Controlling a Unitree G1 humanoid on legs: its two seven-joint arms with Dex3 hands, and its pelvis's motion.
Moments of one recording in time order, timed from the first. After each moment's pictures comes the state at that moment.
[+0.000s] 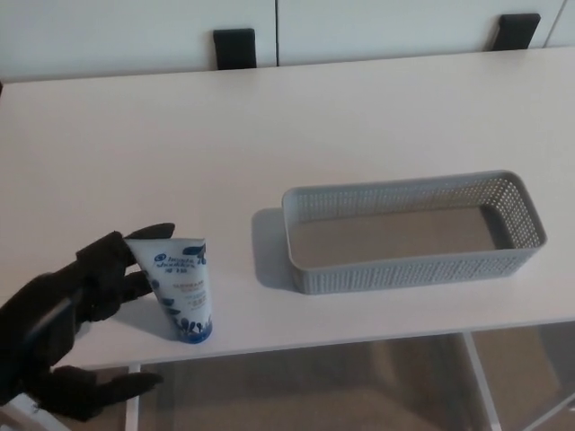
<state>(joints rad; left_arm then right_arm) 0.22 0.56 0.06 -0.18 -0.27 -0.09 -0.57 0.04 -0.57 0.08 1.29 -0.22 -0.18 0.13</state>
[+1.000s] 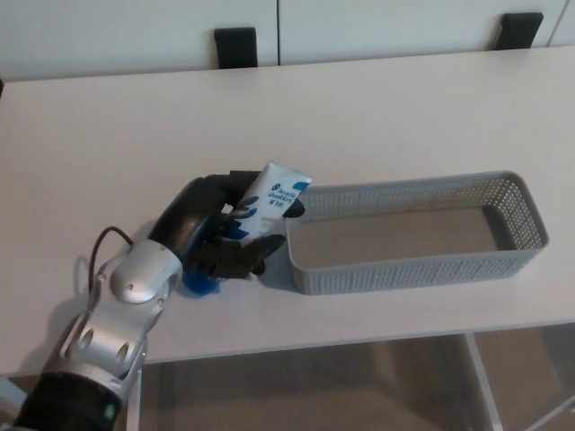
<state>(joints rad) -0.40 0.26 -0.25 0.44 0.08 0.01 -0.19 -0.06 -0.56 0.07 1.28 -0.23 -0.18 0.15</state>
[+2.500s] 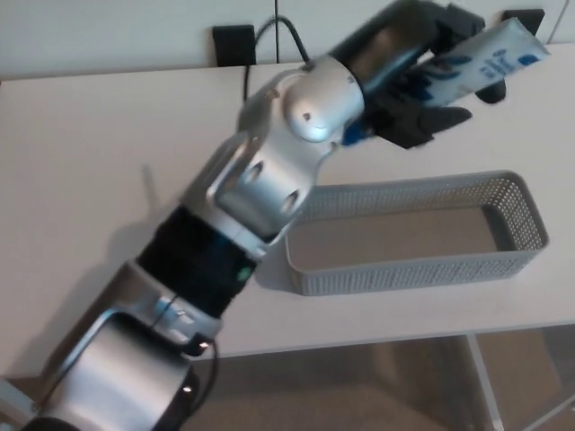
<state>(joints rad) -0.94 0.03 -0.42 0.38 0.22 0.43 -0.30 -0.08 -0.56 0.10 1.26 -0.24 -0.17 0.15</state>
